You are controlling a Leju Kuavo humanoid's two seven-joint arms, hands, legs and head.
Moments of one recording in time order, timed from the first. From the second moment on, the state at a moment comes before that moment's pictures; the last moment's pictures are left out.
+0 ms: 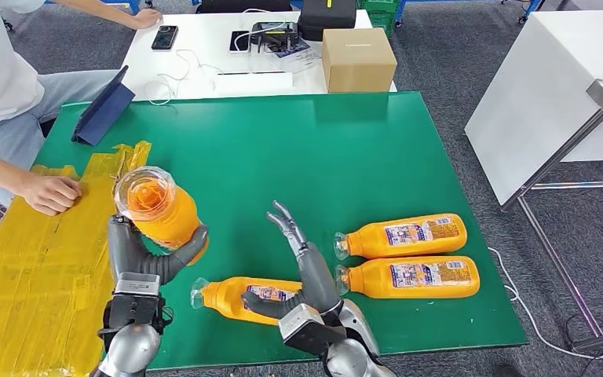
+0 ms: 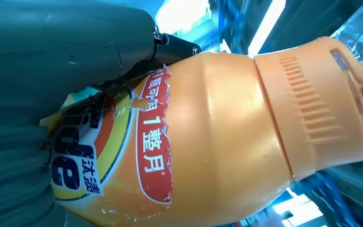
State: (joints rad) left arm -0.06 -0.04 -0.35 -1.67 -0.47 0.65 -0.45; right arm -0.10 0.11 0.63 -1.41 0.36 -0.29 -0.48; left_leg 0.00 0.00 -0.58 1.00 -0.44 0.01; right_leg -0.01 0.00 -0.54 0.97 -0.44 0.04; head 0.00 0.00
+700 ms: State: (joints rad) left arm -0.06 0.08 -0.20 -1.58 -1.28 0.68 -0.15; right arm 0.03 0.03 0.42 -1.77 0.20 -0.20 -0.50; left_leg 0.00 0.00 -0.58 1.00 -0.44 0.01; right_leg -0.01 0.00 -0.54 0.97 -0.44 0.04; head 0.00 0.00
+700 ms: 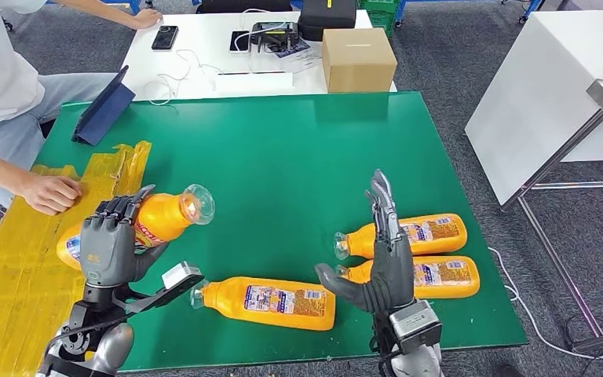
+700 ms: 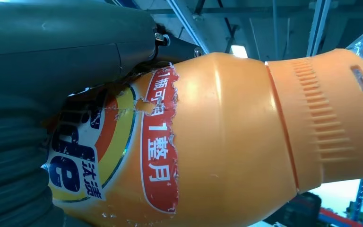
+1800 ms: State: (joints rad) left arm -0.51 0.24 -0.33 -0.61 -1.50 0.51 0.03; right arm -0.06 0.03 0.46 -1.72 0.15 -0.12 -0.48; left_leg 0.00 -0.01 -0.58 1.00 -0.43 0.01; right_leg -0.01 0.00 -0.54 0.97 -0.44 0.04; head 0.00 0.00
